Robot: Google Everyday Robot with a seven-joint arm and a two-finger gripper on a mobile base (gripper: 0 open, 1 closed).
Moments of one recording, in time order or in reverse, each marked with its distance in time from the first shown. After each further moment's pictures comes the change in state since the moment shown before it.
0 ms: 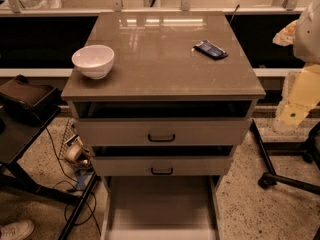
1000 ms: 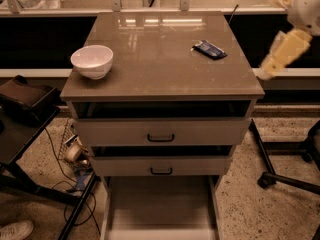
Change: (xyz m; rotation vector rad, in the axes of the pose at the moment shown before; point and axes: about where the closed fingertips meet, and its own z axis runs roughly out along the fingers) arm -0.010 -0.133 0.027 0.189 -0.292 -0.048
